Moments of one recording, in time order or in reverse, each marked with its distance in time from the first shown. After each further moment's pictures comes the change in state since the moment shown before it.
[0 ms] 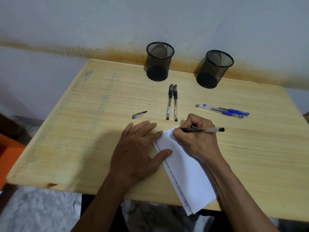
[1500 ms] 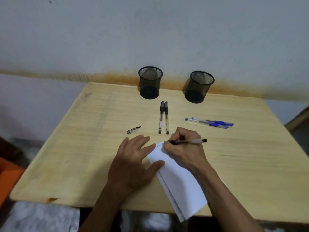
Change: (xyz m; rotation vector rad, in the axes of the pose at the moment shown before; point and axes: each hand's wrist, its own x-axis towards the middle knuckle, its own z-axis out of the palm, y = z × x) left_hand -0.002 -0.007 0.014 0.031 0.203 0.155; right_hand -0.007 -0.008 0.000 0.025 0.002 0.046
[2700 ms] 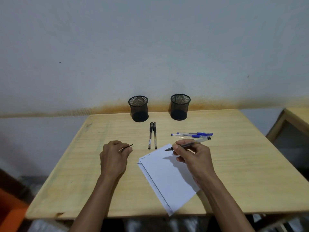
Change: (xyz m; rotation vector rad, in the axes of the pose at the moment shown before) left_hand 0.049 -0.022 -0.025 -0.113 0.149 -0.434; right_hand -0.044 -0.028 -0.069 0.487 0.153 0.143
